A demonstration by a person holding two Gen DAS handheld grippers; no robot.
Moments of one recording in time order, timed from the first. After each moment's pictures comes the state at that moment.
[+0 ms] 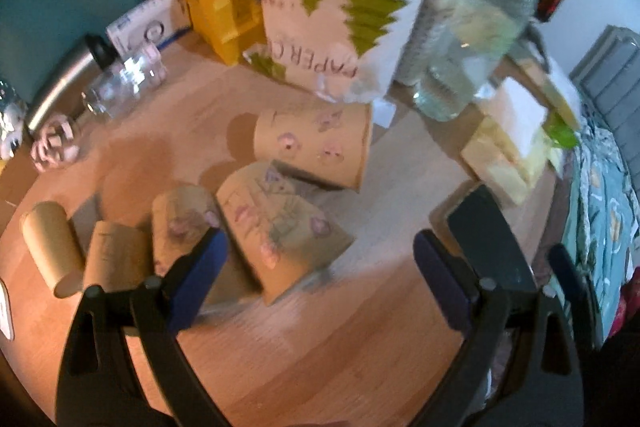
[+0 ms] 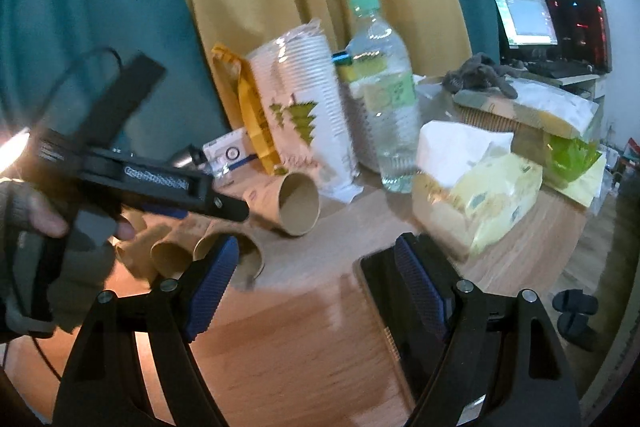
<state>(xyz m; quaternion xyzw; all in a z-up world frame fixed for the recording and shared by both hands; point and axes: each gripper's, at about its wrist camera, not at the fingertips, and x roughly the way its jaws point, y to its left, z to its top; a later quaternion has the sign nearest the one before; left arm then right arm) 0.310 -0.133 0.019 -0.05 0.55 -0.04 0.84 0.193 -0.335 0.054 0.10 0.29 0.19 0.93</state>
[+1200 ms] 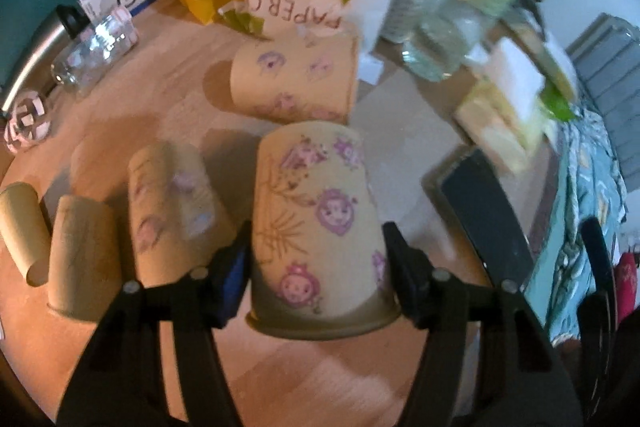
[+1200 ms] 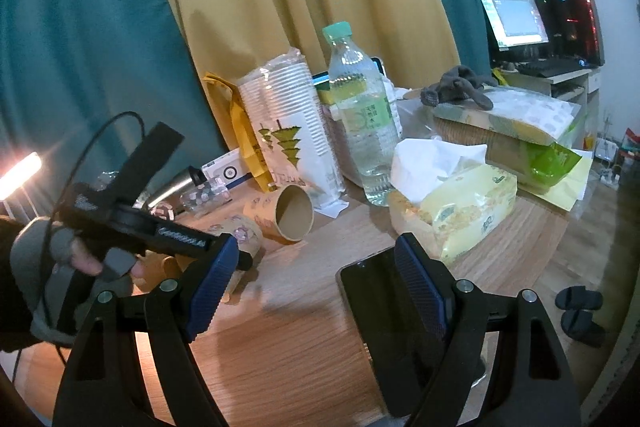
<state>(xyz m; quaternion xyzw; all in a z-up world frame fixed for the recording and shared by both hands) 0.291 -0.134 -0.006 -0.05 0.57 -0.09 0.82 0.181 -0.358 0.074 0.12 0.28 0.19 0.93</state>
